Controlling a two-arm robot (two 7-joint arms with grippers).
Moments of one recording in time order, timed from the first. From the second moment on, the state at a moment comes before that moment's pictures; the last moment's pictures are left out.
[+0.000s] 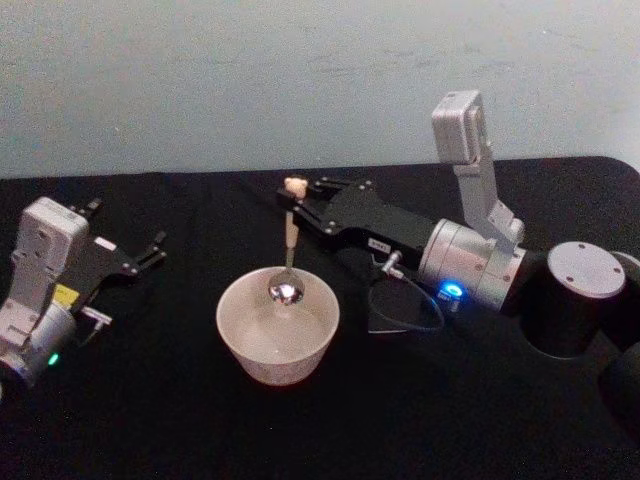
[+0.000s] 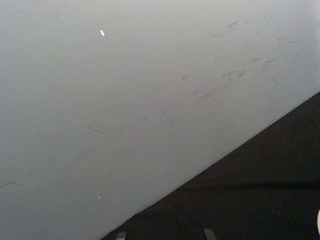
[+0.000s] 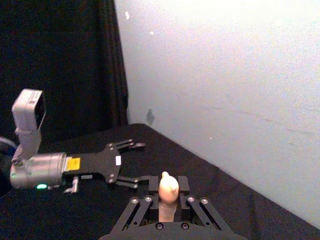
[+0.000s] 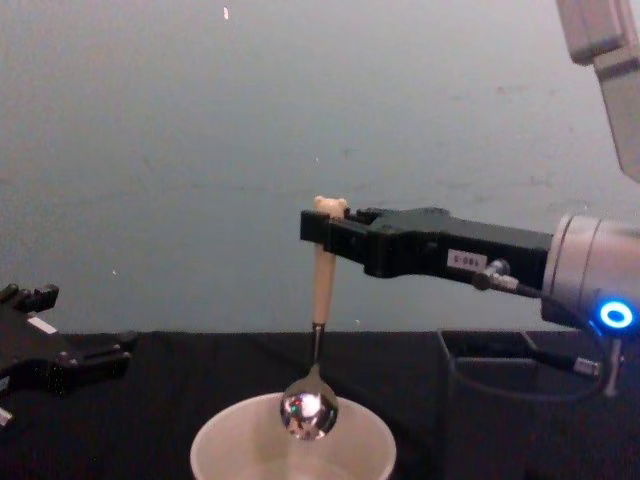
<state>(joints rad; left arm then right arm) -0.20 0.60 0.45 -1.41 -0.25 -0.12 0.03 0.43 0.36 -0.55 -1.42 0.54 0.05 0.55</state>
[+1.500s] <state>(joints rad) -0.20 0.60 0.45 -1.41 -0.25 -0.12 0.03 0.30 0.54 -0.34 -1.62 0.71 0.03 0.48</state>
